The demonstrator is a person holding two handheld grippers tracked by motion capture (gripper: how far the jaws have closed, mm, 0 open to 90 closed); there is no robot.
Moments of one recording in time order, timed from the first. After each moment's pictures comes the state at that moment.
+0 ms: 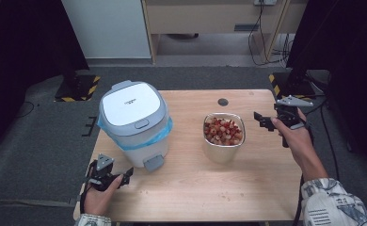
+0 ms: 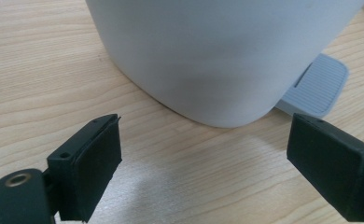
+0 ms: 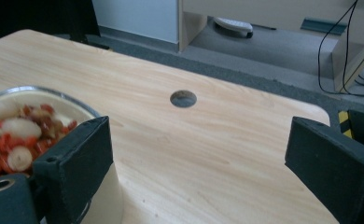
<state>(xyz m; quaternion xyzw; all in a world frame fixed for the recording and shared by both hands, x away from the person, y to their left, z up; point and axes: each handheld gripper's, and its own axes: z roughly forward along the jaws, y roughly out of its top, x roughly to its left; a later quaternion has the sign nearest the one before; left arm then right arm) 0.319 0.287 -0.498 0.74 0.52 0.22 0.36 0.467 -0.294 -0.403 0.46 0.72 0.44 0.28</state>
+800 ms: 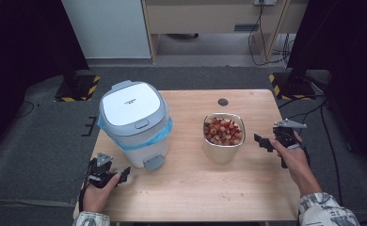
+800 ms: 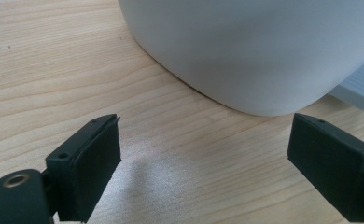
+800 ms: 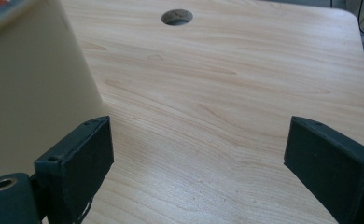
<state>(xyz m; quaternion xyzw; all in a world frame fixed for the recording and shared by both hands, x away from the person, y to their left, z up) 0.334 0.298 -0.512 0.75 0.54 0.22 0.33 0.448 -0.307 -0.482 0.51 0.73 0.39 0.23</state>
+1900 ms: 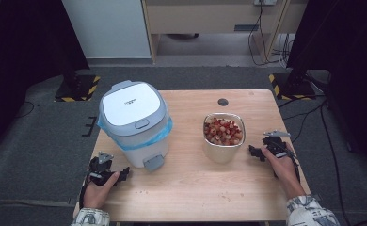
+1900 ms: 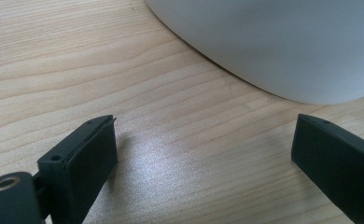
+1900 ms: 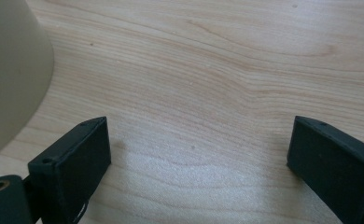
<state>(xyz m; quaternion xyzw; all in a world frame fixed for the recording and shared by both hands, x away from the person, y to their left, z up) 0.348 0.307 -0.531 0.75 0.55 0.21 0.30 0.445 -0.291 -0.540 0.56 0.73 0.31 0.24</state>
